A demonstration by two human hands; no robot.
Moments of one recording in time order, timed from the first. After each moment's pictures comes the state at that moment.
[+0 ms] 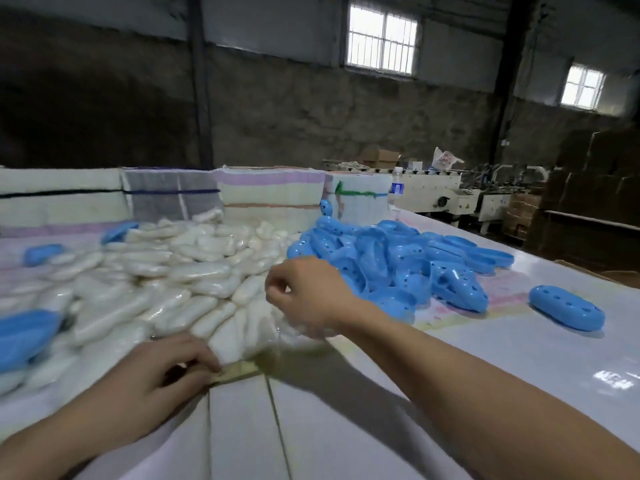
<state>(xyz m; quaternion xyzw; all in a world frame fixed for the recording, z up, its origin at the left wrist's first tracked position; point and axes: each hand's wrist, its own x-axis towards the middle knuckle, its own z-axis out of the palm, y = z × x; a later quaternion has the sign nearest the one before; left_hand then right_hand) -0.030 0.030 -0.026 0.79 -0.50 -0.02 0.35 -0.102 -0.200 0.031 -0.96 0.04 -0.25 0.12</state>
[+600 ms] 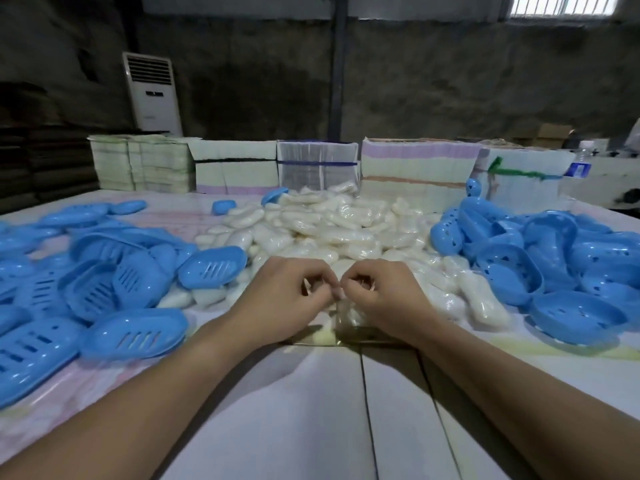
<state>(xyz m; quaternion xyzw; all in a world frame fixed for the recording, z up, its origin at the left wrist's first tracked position) -0.015 0.051 -0.007 0.83 -0.39 0.13 0.38 -0.051 -0.131 -0.018 -0.92 -0.06 -0.26 0.28</state>
